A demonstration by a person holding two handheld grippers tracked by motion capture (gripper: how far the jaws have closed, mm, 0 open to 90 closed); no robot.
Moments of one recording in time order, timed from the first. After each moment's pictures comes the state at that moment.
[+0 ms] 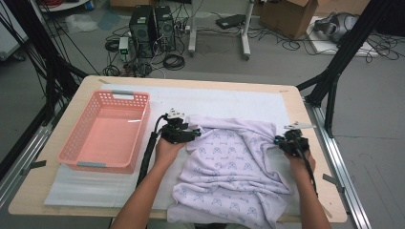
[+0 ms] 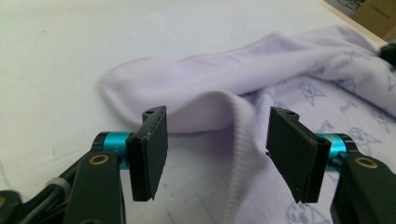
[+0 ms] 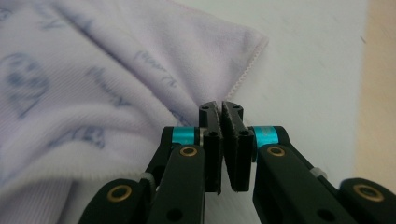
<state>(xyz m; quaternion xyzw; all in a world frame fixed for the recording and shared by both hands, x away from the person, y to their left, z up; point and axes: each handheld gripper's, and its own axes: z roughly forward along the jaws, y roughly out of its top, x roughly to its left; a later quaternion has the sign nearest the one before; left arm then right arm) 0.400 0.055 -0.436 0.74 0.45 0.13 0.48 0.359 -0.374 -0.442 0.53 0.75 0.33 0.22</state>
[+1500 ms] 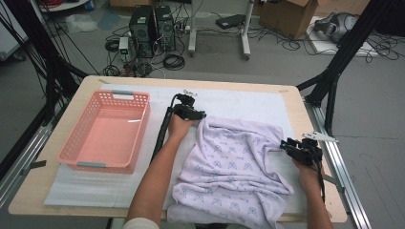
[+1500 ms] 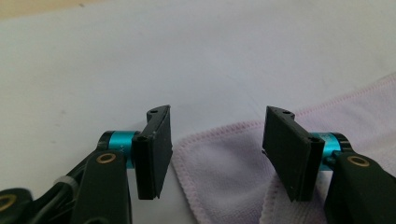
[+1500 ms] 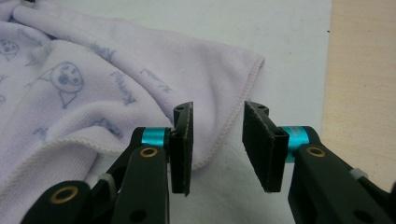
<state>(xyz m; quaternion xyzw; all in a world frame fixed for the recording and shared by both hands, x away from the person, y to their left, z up) 0.494 0.022 -0.445 0.78 0.46 0.16 0.39 0.335 -0.396 -0.447 0.52 0.71 0.41 0.23</state>
